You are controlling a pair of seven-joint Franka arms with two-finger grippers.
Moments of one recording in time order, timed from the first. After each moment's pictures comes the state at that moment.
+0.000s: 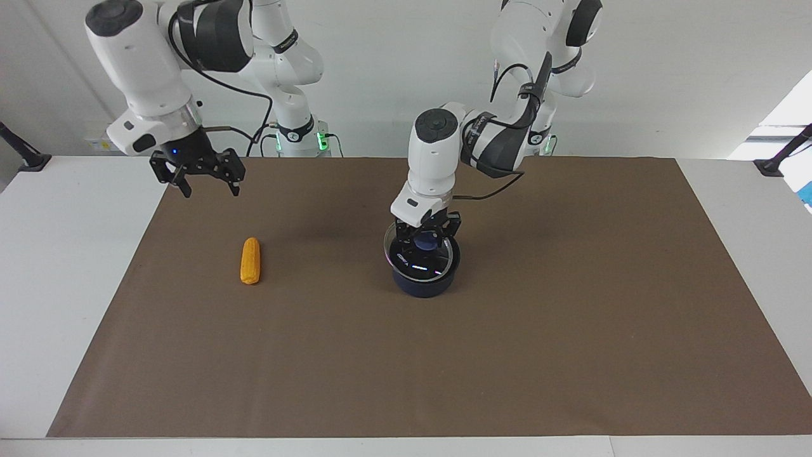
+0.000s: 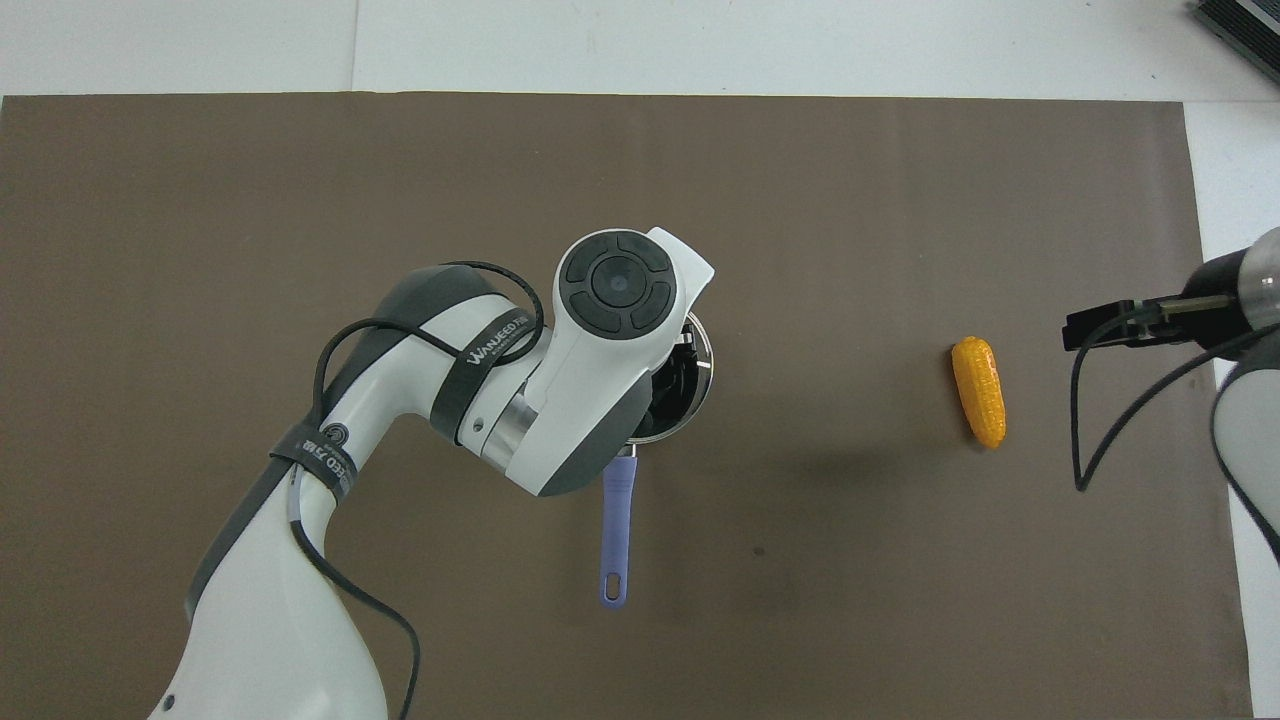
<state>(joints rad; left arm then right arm) -0.69 0.41 0.01 -1.51 0.01 1.97 -0.74 -0.02 0.01 -0.01 -1.77 -0.01 1.79 -0.09</state>
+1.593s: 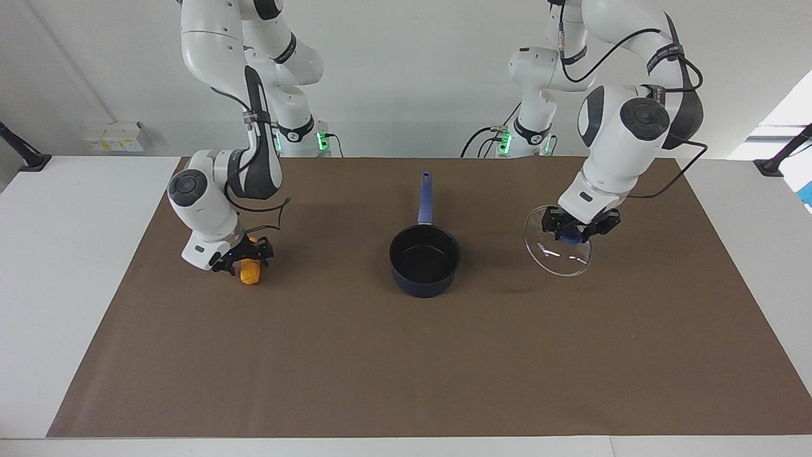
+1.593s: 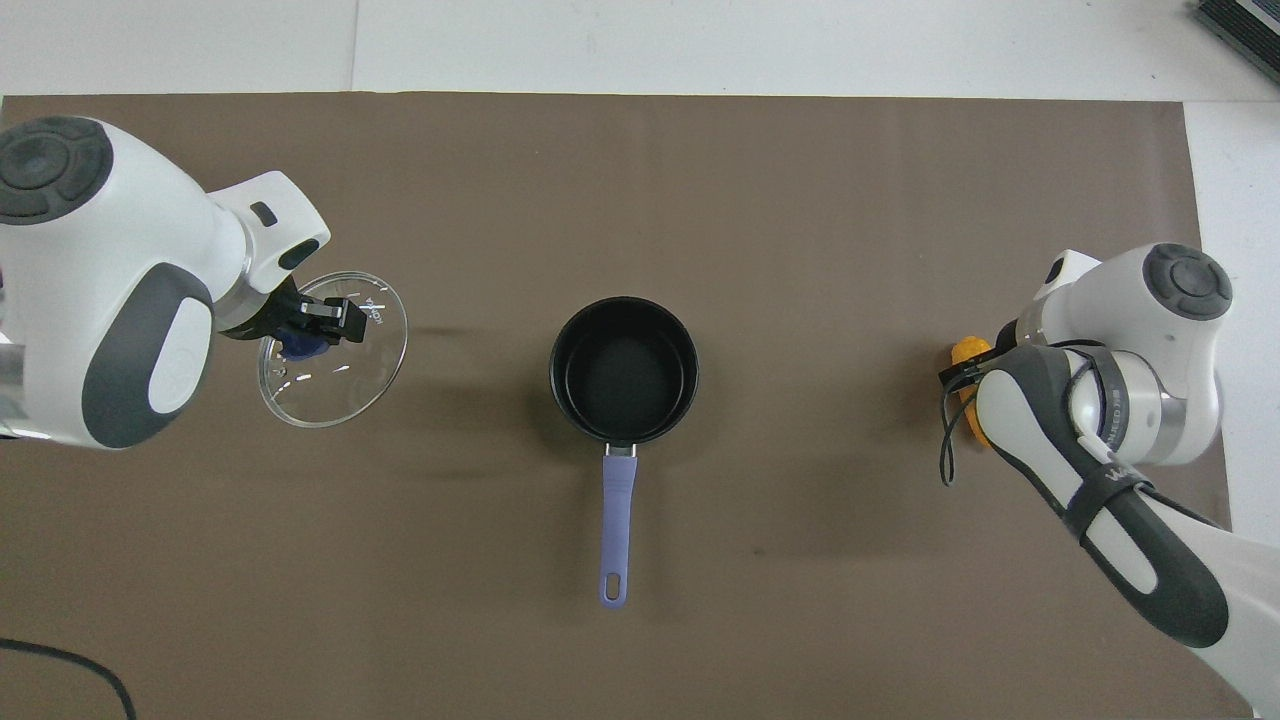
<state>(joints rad) -0.30 0.12 0.10 -1.83 0.01 1.91 -0.02 -0.04 0.28 -0.01 -2.06 -0.01 2.26 -0.34</state>
